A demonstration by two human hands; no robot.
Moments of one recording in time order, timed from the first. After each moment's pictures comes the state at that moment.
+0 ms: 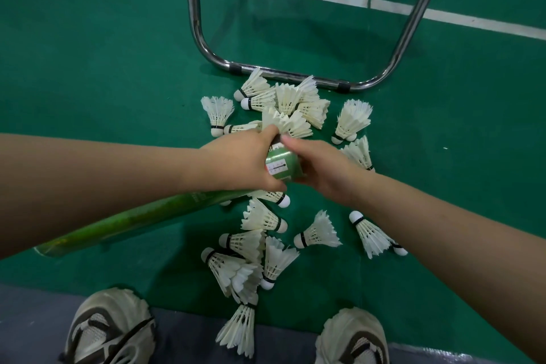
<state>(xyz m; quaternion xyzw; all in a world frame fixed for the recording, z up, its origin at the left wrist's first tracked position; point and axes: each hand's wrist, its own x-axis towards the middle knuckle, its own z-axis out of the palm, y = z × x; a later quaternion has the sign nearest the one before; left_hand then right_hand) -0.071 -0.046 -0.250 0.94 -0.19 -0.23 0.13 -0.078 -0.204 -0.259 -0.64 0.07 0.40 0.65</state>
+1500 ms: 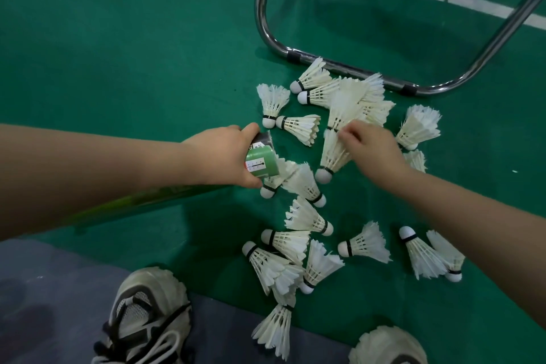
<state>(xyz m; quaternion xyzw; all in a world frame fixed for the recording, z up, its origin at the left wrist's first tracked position) -0.077 0.062 -0.276 0.95 -0.10 -0.29 0.07 -0.035 -0.183 -0.306 -0.95 -0.09 0.16 0.26</state>
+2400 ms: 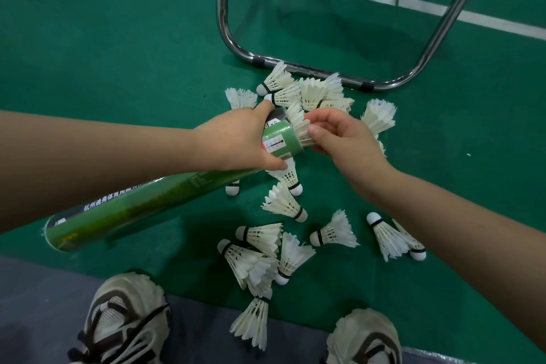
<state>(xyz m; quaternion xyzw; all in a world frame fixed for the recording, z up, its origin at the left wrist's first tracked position) -0.064 -0.005 -0.242 0.95 -0.12 -0.23 0.17 -0.077 -0.185 -0.242 -0.77 0.01 0.19 0.61</state>
